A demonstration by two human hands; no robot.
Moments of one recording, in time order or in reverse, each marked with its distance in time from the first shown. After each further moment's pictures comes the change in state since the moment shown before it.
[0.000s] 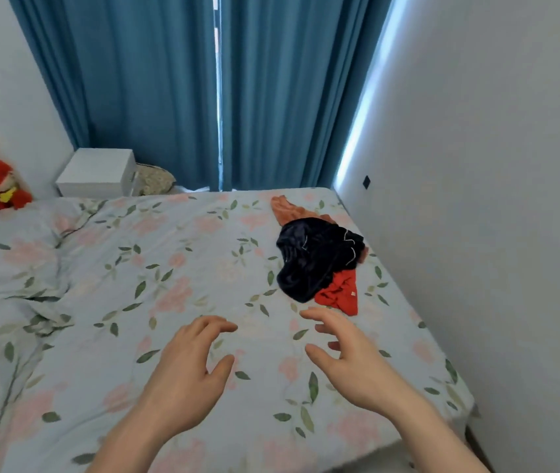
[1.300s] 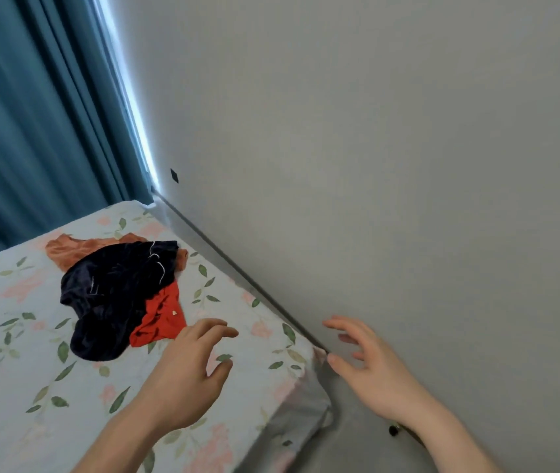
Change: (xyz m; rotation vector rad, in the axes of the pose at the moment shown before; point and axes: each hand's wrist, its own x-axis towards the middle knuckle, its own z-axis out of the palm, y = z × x) left_hand 0.150 0.379 0.323 0.120 -0.415 0.543; right_hand -0.219 0.352 -0.296 0.160 0.530 0.401
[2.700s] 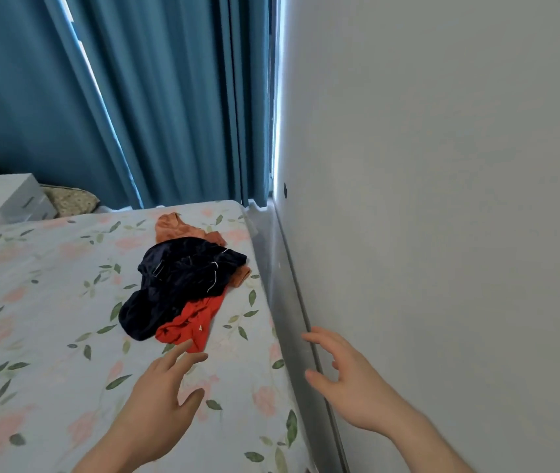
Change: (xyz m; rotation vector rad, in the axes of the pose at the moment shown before) left_hand 0.188 0.047 0.072 -0.009 0.295 -0.662; right_hand 0.356 0.063 -0.113 -0.129 -0.614 -0.368
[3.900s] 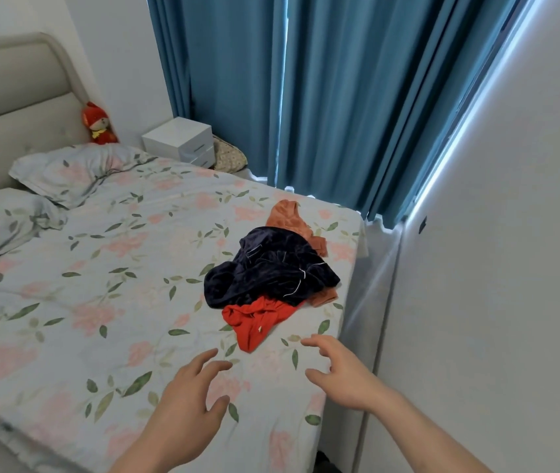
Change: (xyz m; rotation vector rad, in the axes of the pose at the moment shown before) left_hand 0.080 0.009 0.045 -0.186 0.216 -0.528; right_hand 0.293 0.020 0.012 -0.228 -0.557 -0.285
